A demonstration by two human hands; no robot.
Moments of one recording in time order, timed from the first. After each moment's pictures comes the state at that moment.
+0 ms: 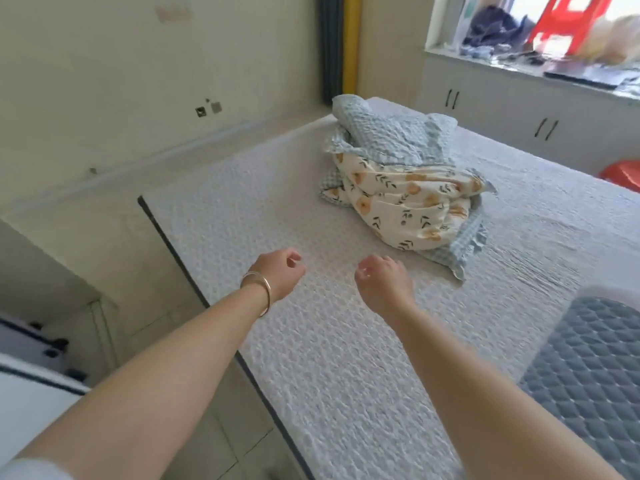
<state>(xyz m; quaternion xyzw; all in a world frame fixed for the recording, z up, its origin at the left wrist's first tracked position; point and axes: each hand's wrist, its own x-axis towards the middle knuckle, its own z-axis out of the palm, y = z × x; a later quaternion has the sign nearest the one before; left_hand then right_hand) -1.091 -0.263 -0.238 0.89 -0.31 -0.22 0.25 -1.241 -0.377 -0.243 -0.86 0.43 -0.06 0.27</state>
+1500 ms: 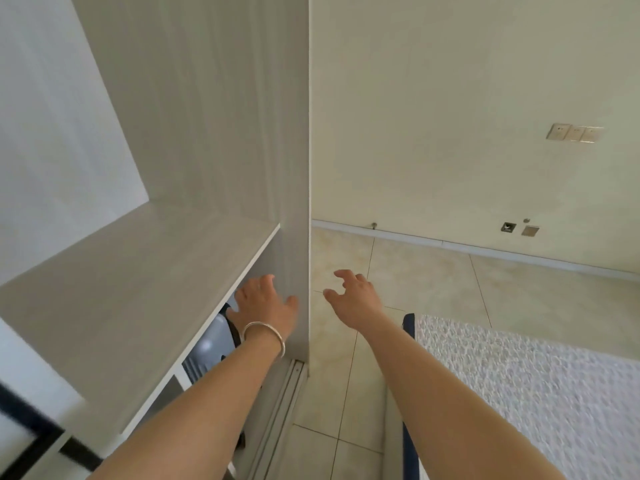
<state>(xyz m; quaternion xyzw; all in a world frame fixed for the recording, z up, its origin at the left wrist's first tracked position) -0.447 0.082 -0.189 0.94 0.24 0.08 0.22 -0.402 -0.063 -0.181 -0.94 -0.06 0.05 0.33</state>
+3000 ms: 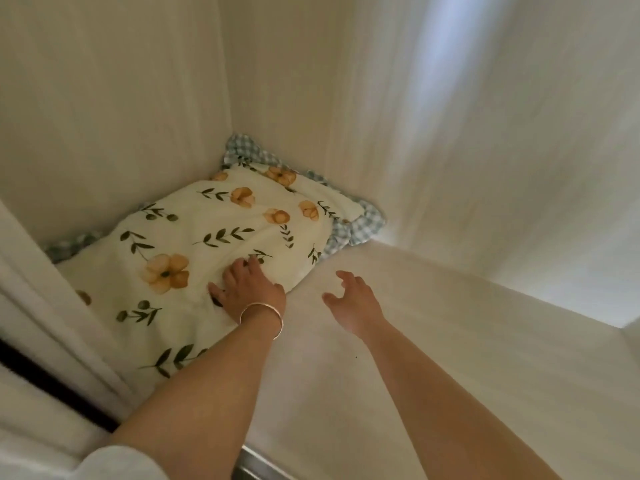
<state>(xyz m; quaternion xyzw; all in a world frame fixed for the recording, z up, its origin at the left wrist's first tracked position) -0.566 0.396 -0.232 0.37 0.92 0.13 0.04 -0.413 0.427 -0.206 -0.59 -0.74 0.31 0.12</state>
